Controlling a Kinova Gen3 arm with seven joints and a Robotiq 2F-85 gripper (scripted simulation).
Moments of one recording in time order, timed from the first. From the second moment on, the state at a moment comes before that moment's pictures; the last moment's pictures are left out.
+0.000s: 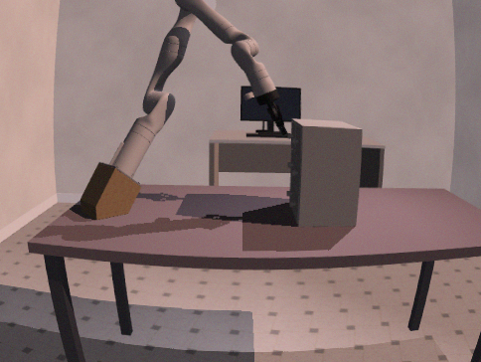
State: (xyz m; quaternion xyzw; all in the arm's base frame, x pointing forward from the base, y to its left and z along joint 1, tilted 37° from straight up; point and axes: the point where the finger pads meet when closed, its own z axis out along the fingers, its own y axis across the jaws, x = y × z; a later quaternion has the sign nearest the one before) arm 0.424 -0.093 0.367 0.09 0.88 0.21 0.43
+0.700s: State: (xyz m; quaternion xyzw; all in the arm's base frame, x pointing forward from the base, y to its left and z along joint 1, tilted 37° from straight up) arm 0.417 -0.088 0.364 0.09 0.88 0.21 0.43
